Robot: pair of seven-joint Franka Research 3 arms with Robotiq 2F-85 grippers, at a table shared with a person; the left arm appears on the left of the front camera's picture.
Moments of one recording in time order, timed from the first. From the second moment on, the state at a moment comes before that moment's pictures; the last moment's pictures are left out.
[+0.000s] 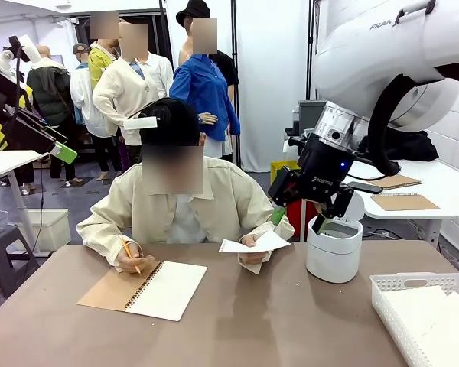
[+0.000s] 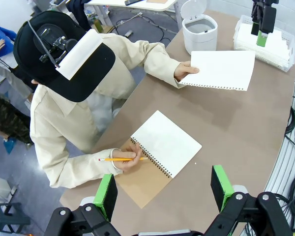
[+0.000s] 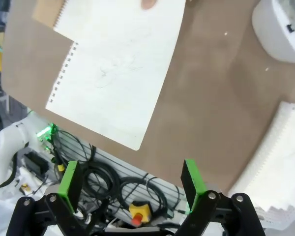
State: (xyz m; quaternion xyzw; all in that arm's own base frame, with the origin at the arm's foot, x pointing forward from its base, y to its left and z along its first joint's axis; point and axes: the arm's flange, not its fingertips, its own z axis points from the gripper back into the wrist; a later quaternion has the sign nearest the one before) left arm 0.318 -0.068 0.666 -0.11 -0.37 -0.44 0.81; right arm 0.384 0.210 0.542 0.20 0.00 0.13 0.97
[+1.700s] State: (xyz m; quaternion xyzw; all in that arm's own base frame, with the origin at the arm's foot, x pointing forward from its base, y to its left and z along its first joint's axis) left arm 0.318 -0.068 0.666 -0.11 -0.37 -0.44 0.81; right arm 0.456 0.205 0.399 0.45 0.09 -0.22 0.86
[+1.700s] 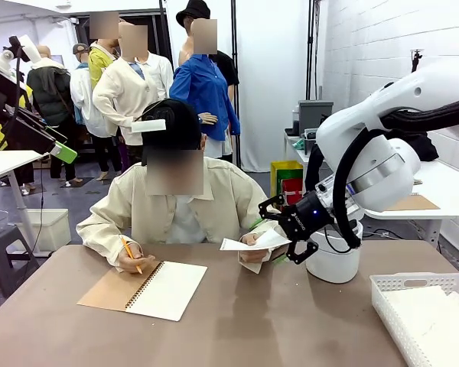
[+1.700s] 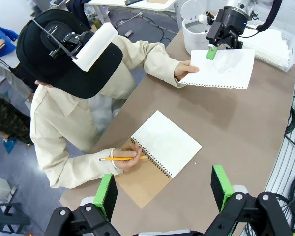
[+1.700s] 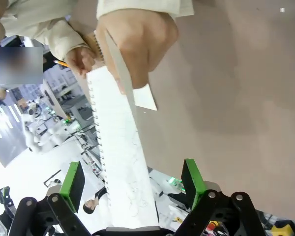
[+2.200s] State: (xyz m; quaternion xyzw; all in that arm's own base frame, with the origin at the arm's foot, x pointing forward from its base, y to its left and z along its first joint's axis) left arm 0.318 -0.068 0.666 -0.11 -0.37 -0.44 0.81; right arm 0.455 0.202 0.399 0.48 0.09 -0.17 0.86
